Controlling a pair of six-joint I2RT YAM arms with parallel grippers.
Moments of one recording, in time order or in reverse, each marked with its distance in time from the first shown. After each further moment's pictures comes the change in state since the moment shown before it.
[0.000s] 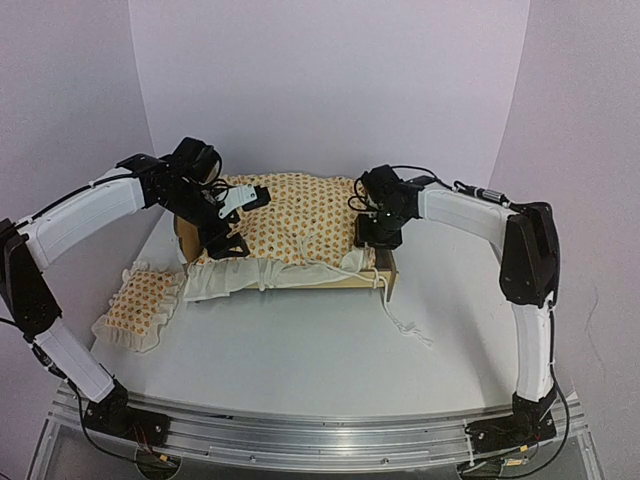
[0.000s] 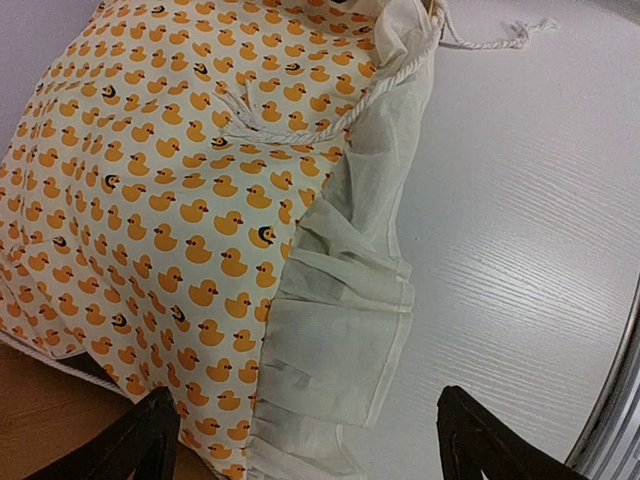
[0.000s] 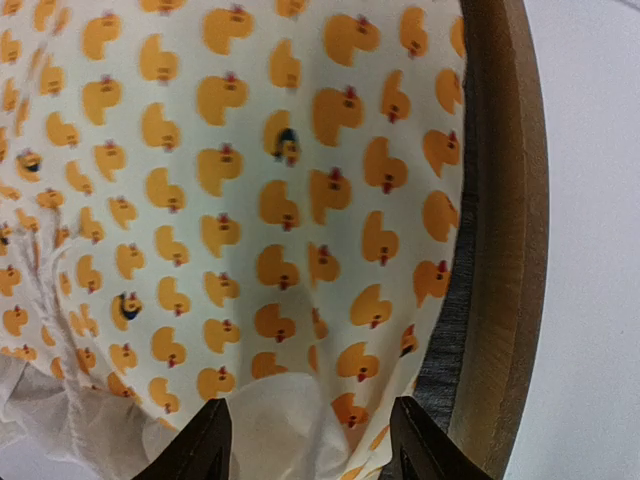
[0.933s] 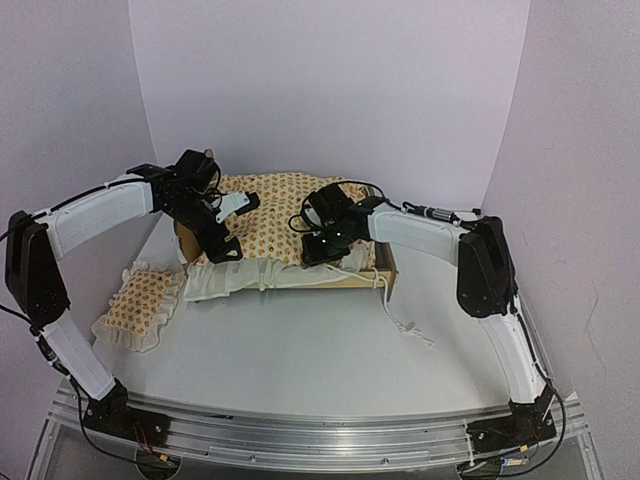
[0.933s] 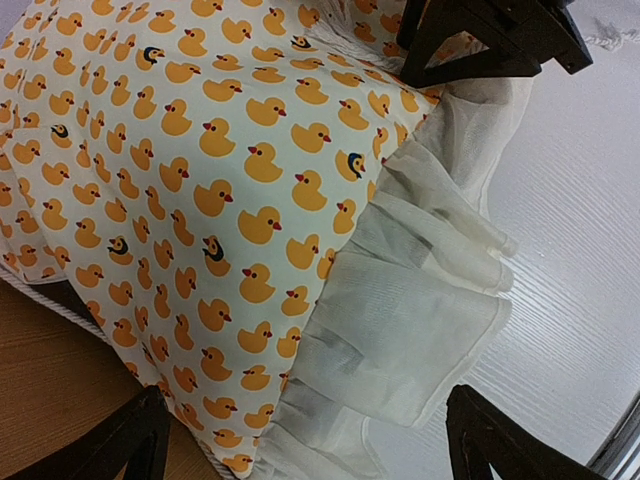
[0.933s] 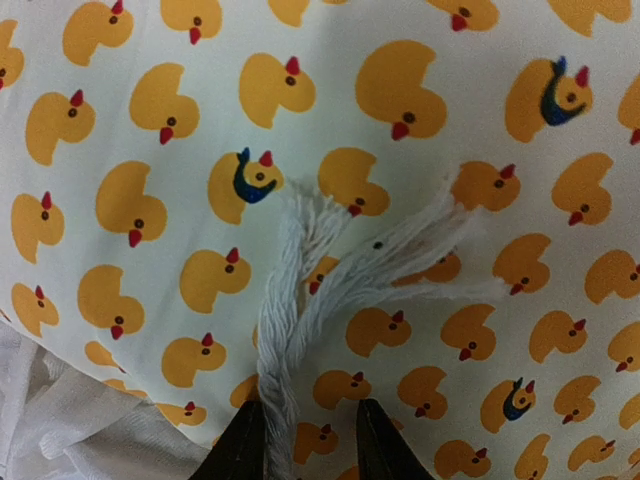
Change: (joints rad) left arm 0.074 0.065 -0.058 0.061 -0.084 -0.120; right arm 0.181 0.231 0.228 0.111 -0.074 -0.210
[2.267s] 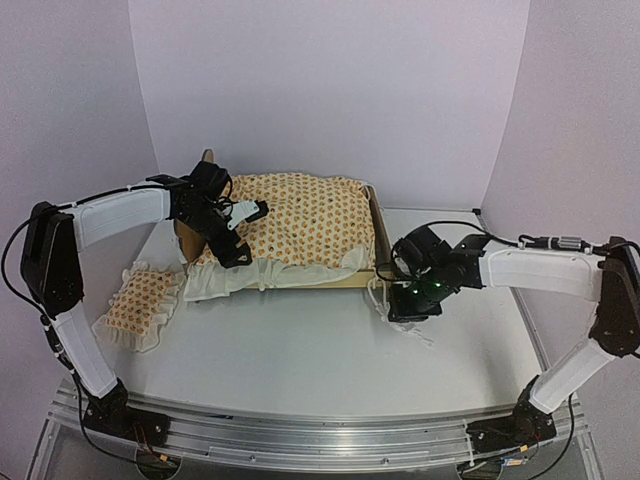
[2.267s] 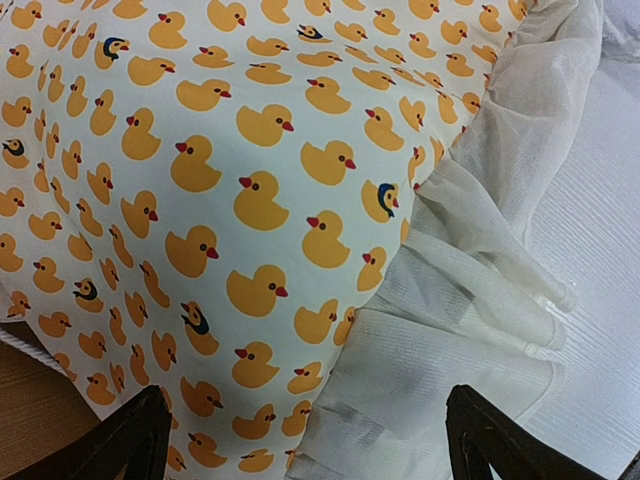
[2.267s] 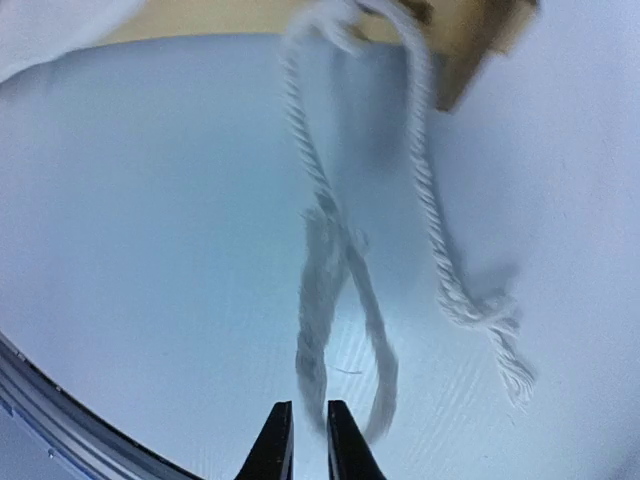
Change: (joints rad) left arm 0.000 0.107 -0.019 0.122 0.000 -0.010; right arm -0.014 -0.833 -1.045 0.003 -0.028 0.263
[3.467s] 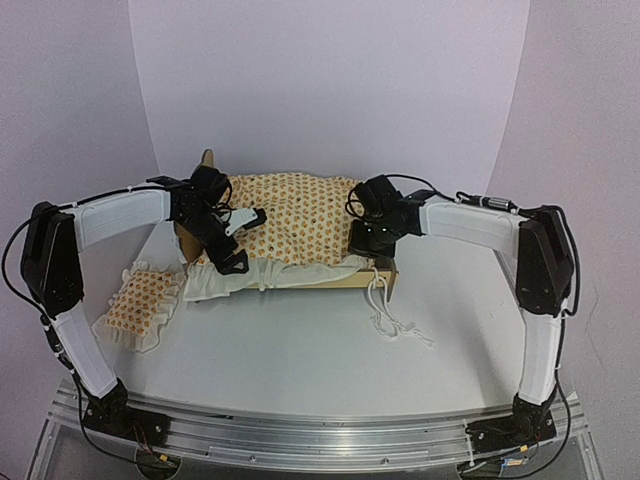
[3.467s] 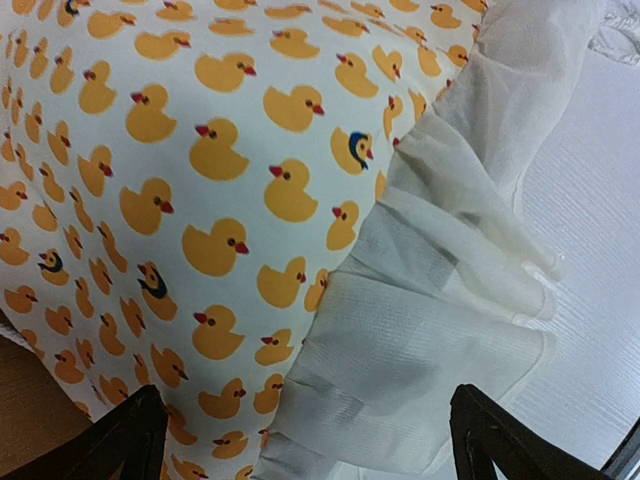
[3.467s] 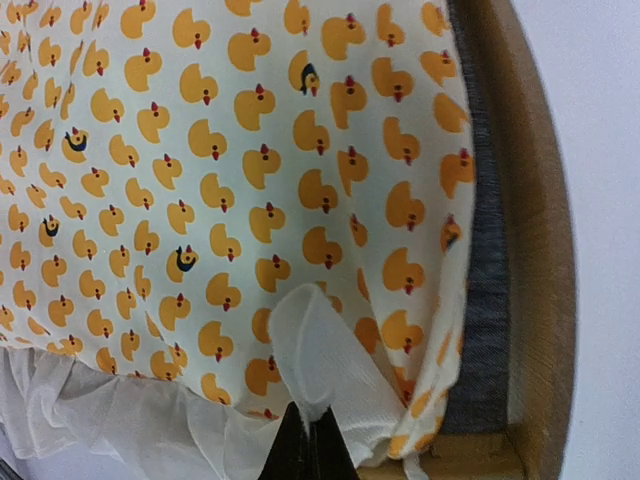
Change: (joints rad) left arm 0.000 0.001 -0.016 -0.059 0.000 0.001; right arm -0.087 0.483 0.614 0.061 0.151 0.139
